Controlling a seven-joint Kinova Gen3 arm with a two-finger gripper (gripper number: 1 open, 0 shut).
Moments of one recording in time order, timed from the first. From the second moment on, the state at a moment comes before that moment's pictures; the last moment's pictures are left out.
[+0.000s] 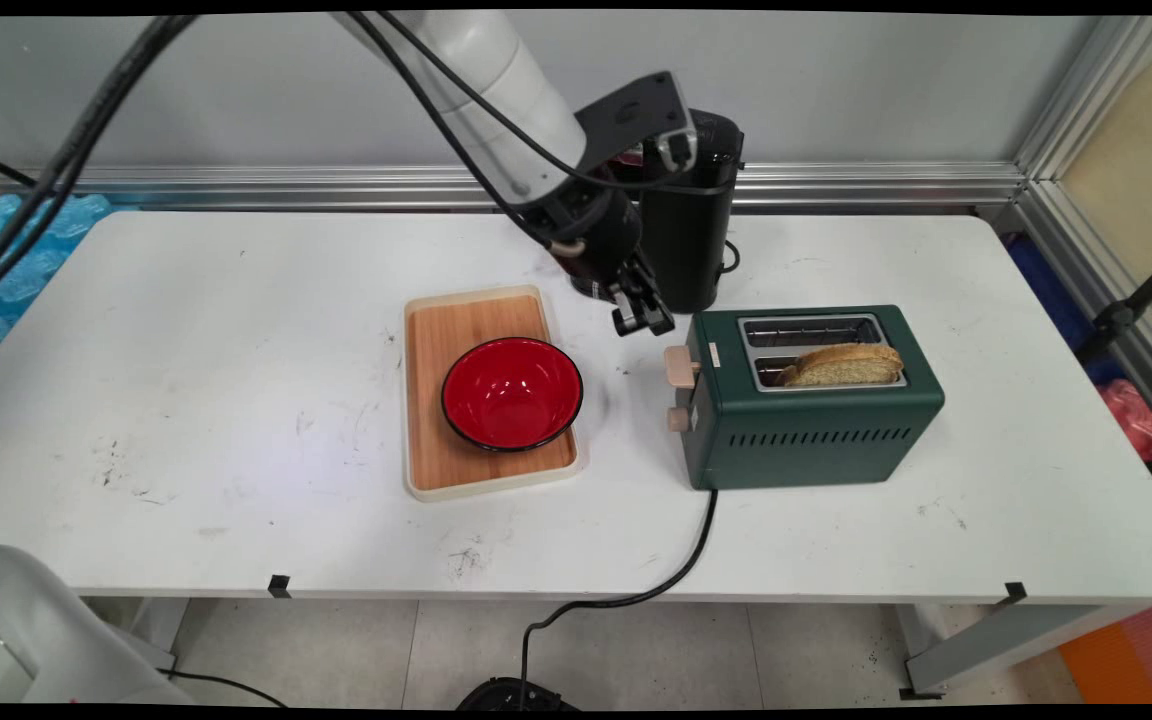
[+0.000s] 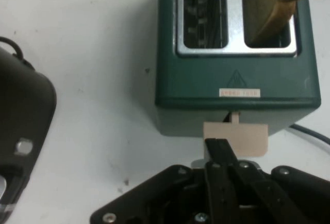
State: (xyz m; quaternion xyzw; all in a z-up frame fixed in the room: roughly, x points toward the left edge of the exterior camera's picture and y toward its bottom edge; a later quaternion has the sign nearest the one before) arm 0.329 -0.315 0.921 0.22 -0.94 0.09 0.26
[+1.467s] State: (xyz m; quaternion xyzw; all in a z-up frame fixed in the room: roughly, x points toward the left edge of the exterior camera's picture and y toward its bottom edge) arm 0.303 -0.323 0.869 0.22 -0.94 0.10 0.26
